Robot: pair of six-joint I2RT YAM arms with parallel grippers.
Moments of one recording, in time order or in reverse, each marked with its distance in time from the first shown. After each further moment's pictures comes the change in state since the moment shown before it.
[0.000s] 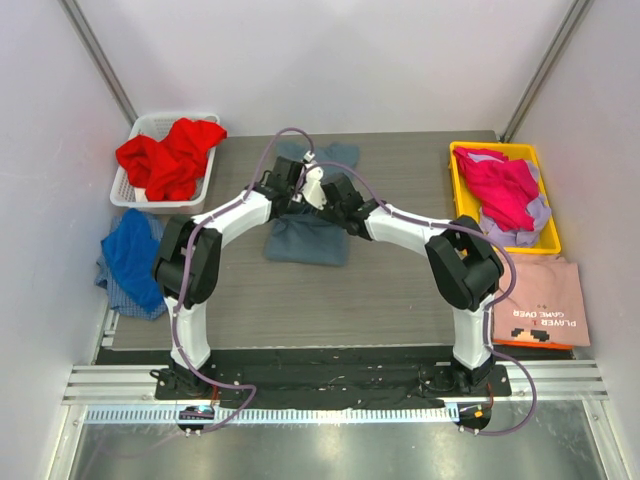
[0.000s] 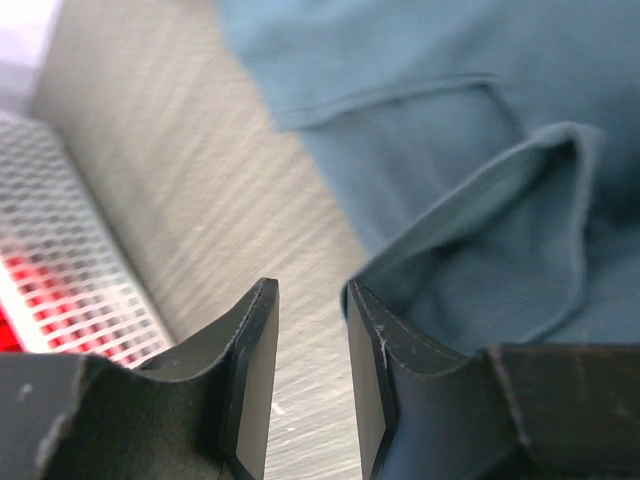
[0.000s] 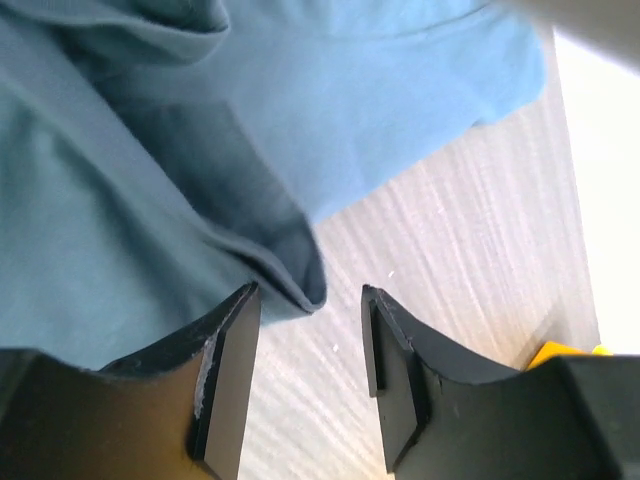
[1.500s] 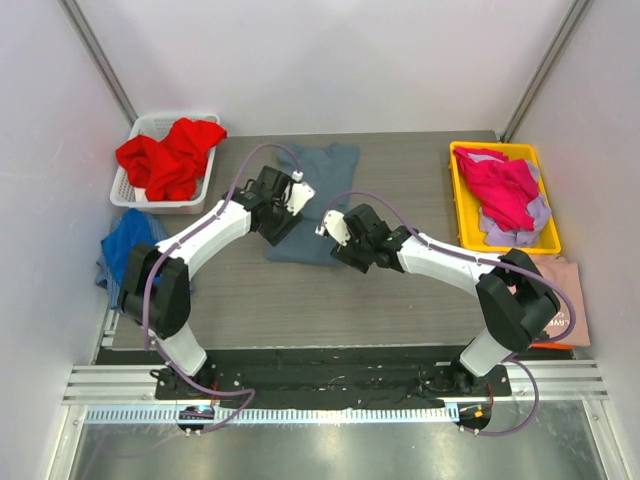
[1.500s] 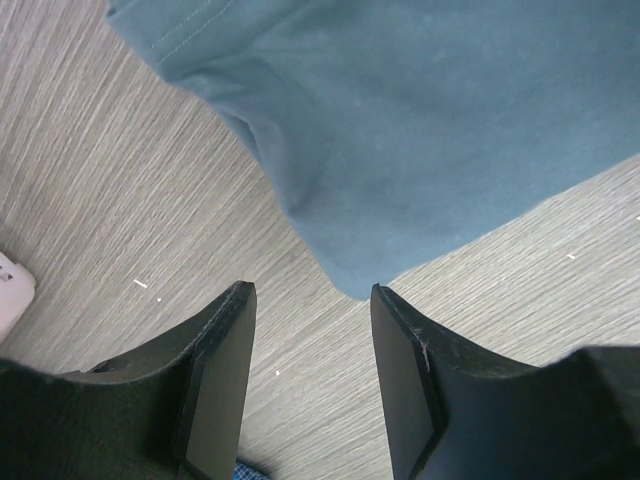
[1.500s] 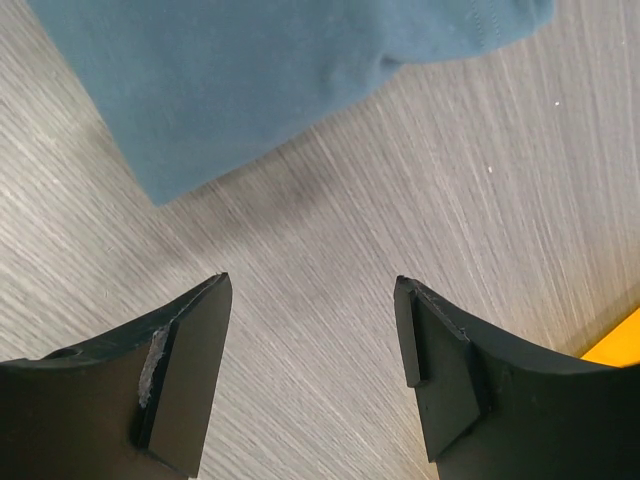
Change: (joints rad) left arm -0.003 -0.271 -0.138 -0.364 0.242 -0.149; right arm 0.040 -0.362 -0.369 -0.166 -0.096 0.158
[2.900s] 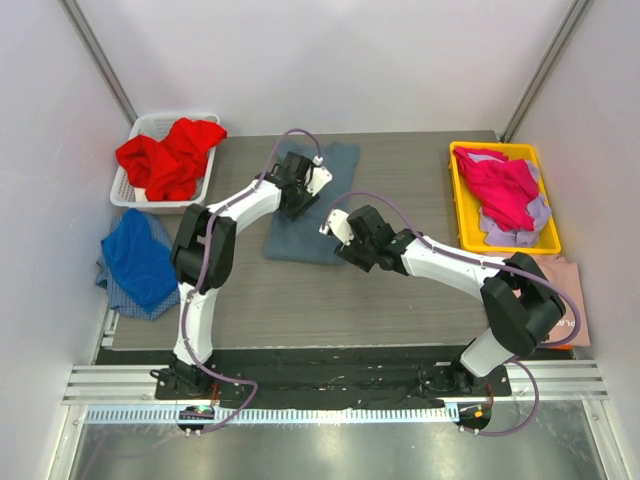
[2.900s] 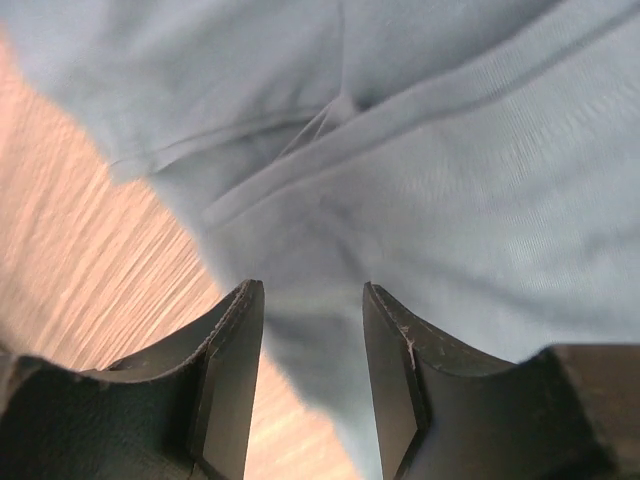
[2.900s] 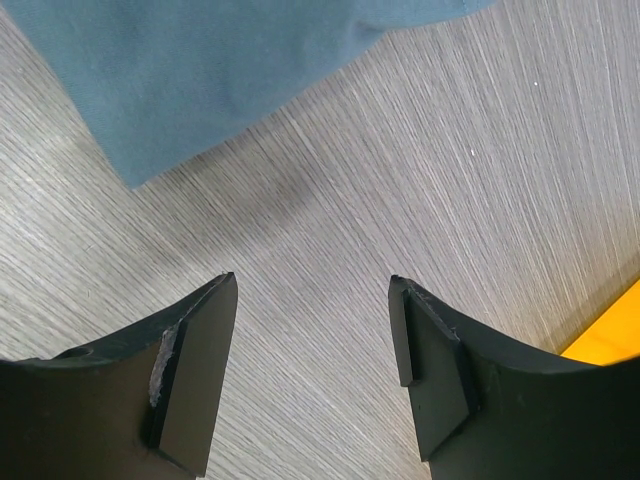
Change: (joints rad) left arm 0.021 0.460 0.362 0.156 -0.042 0.084; right arm 0.002 -0.031 -0.039 0.042 0.032 0.016
